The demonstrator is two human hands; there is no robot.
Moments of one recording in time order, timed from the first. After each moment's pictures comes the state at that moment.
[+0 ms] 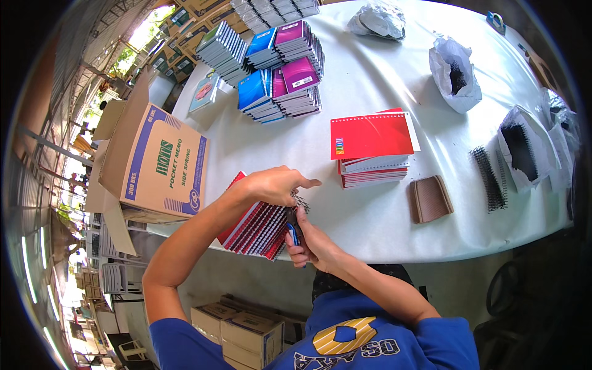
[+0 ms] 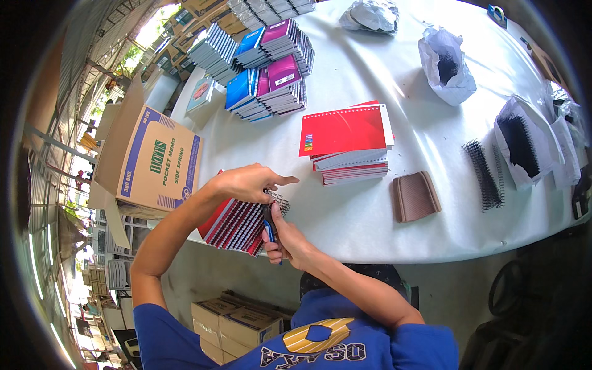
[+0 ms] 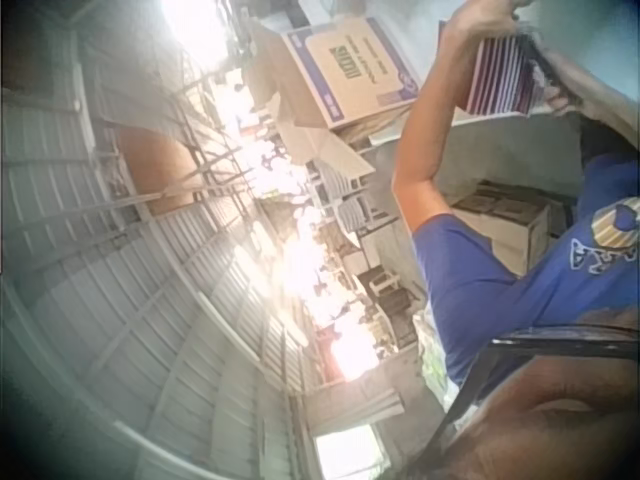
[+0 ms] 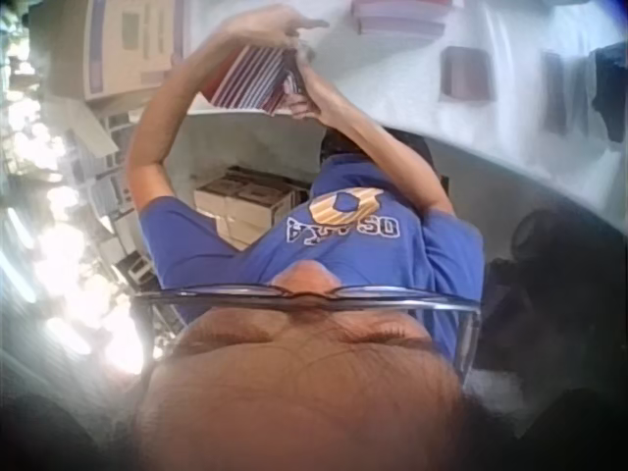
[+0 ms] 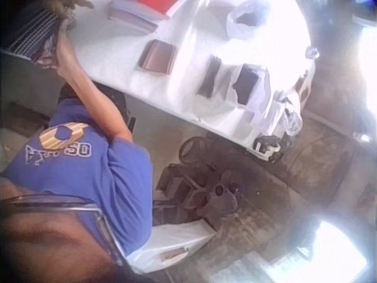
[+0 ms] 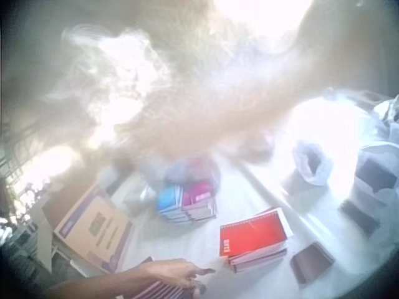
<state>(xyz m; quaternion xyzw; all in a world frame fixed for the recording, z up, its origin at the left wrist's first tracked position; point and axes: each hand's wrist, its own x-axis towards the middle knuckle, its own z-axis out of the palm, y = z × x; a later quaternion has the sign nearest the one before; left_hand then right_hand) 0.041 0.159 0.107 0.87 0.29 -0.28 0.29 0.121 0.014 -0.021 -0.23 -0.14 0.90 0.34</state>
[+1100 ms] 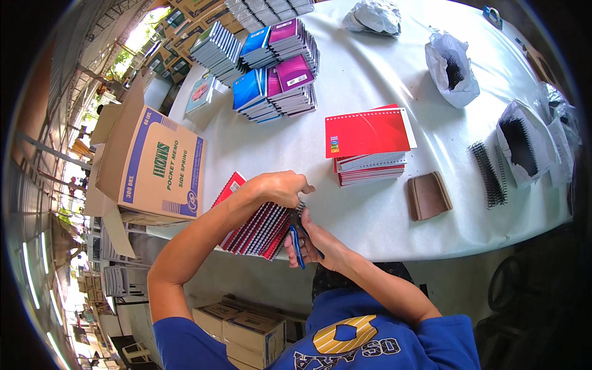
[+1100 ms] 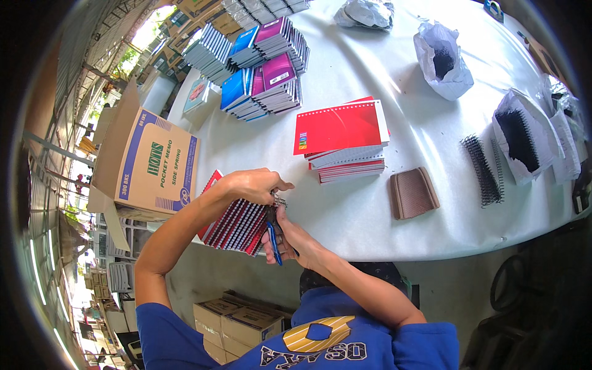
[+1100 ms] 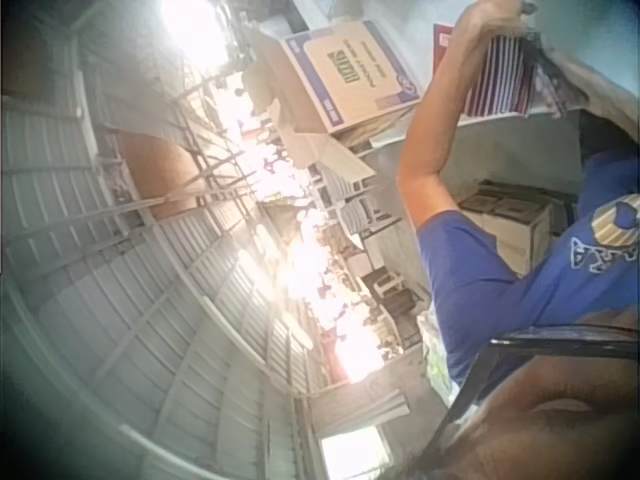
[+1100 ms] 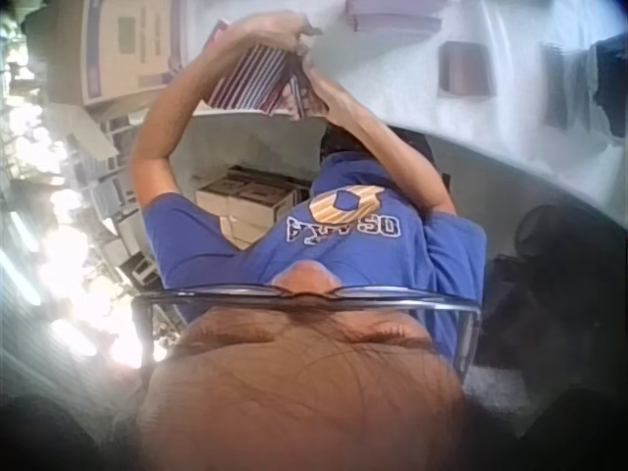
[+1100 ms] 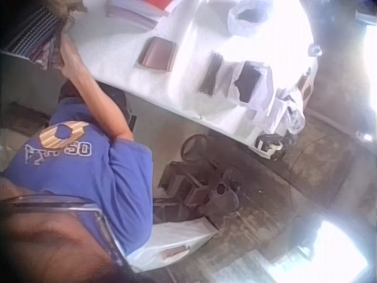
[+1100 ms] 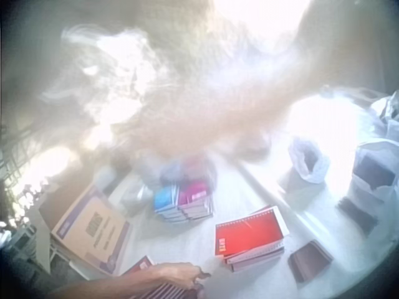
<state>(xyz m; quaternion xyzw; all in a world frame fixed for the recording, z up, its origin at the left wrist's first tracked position) 0.049 0.161 0.083 0.85 0.31 -0.33 0.27 0.129 0.006 -0.017 -0.30 -0.18 0.87 0.35</state>
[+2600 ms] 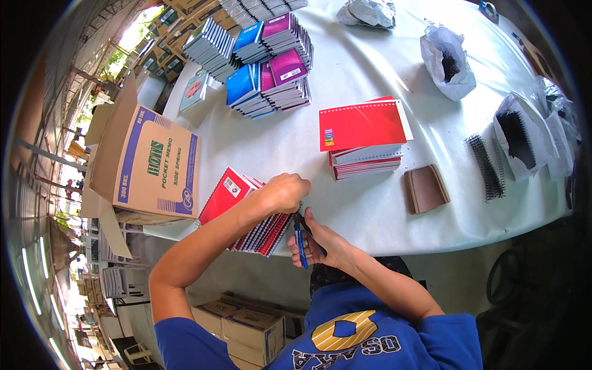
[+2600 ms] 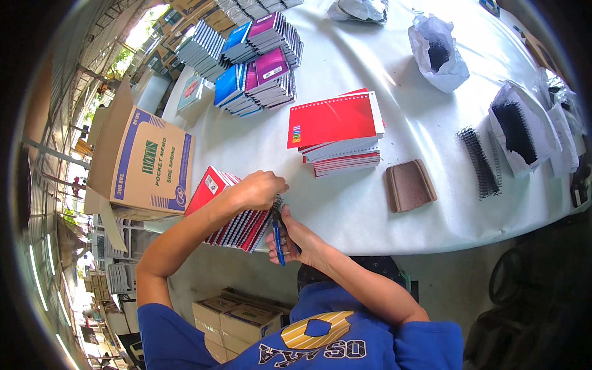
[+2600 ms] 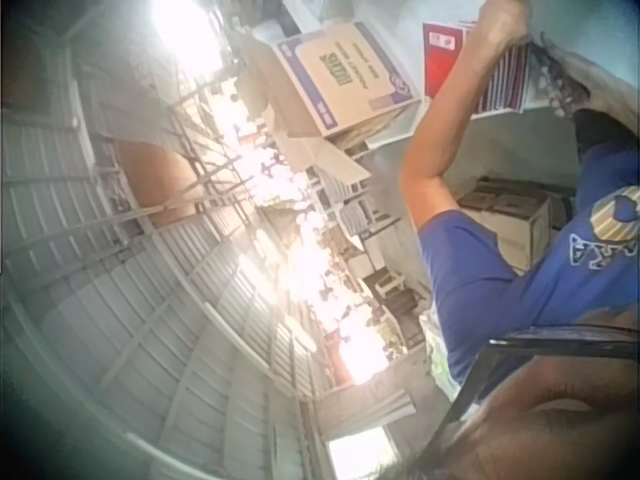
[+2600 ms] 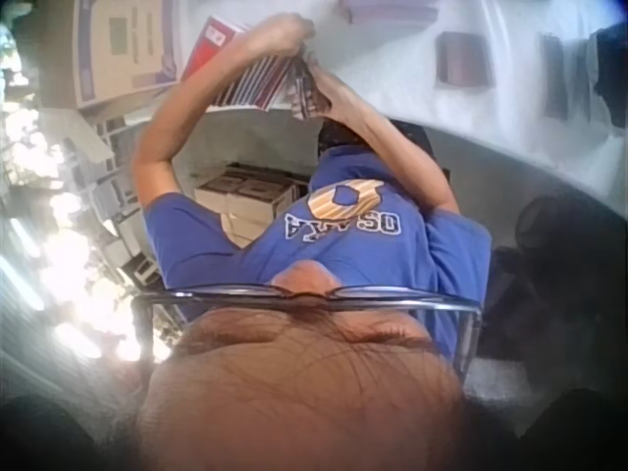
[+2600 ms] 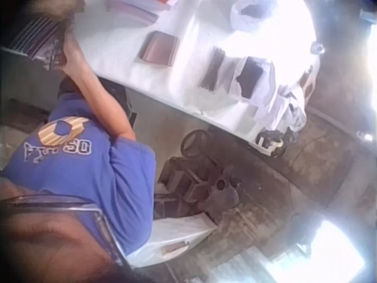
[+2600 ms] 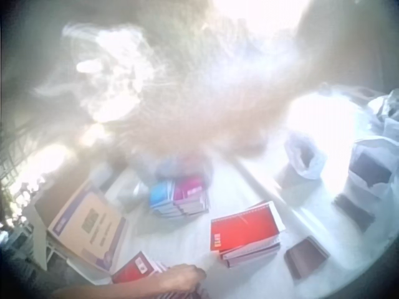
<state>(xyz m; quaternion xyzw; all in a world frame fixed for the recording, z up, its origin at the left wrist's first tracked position) 0.034 0.143 0.041 0.92 0.28 -0.25 0.12 0.135 0.002 -0.018 -0.35 -0.07 0.89 0.29</state>
